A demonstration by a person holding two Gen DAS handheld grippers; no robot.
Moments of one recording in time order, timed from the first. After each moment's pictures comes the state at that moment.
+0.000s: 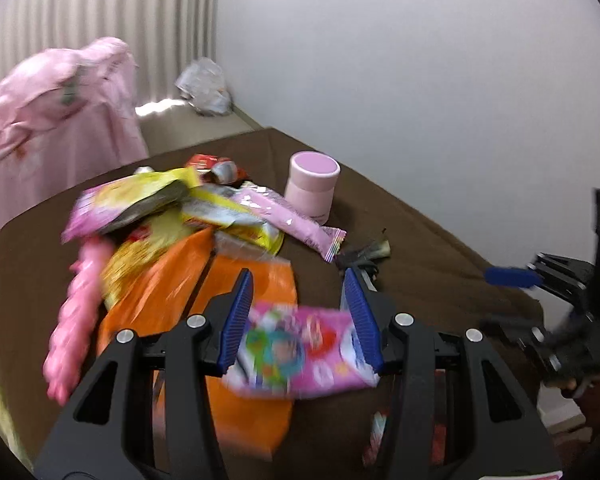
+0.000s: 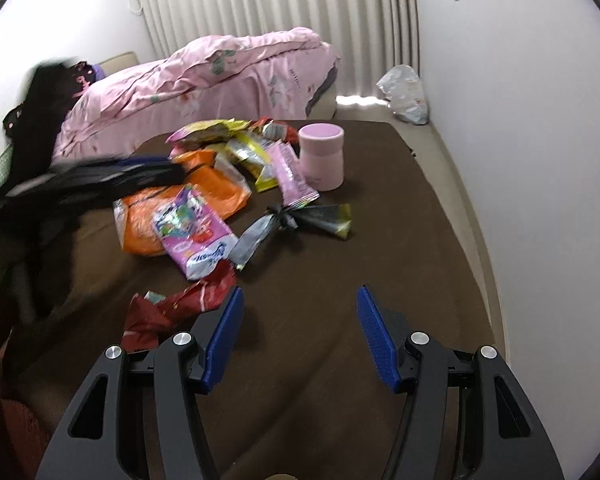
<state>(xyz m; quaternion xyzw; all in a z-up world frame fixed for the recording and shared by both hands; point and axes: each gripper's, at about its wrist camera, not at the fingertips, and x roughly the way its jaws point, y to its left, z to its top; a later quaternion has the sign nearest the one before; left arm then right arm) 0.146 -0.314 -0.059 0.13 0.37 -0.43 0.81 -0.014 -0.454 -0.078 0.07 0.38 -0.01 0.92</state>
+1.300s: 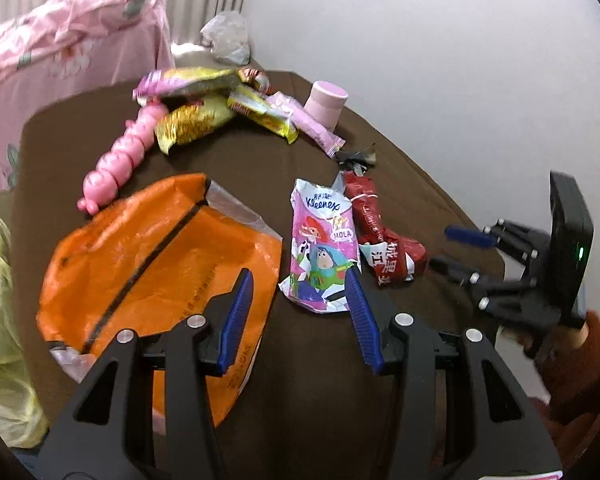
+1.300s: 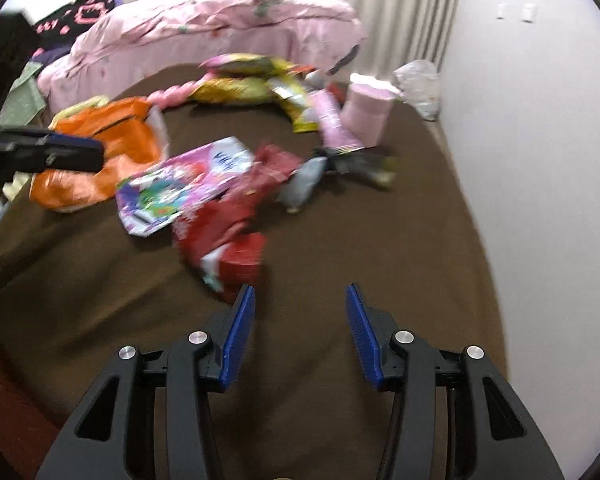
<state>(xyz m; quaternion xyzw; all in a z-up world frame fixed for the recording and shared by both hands) 0.079 -0.206 -0.058 0.08 0.45 -0.40 0.80 -0.031 -0.405 -0.090 -0.02 0.42 -0.01 0.91</state>
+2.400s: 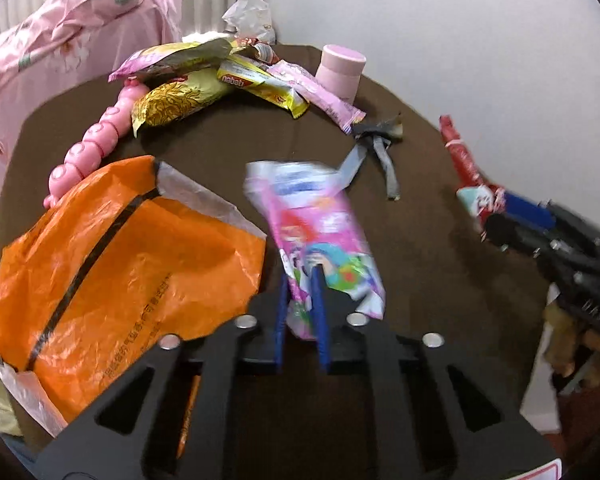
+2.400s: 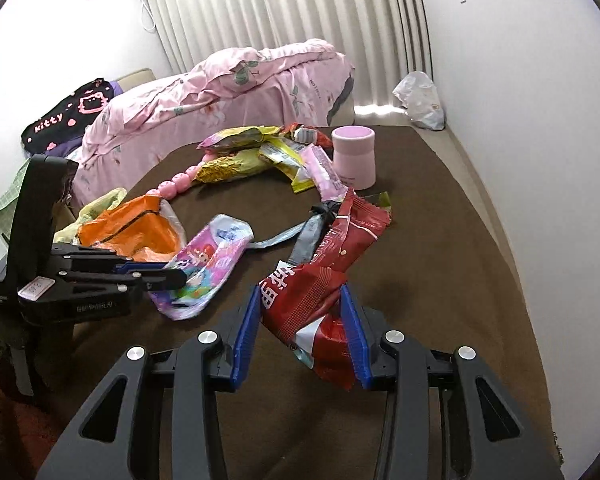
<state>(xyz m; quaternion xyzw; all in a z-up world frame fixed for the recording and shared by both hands) 0.083 -0.257 -0.096 0.11 0.47 -0.34 0.81 -0.026 -0.428 -0.078 0.10 0.35 0.02 0.93</state>
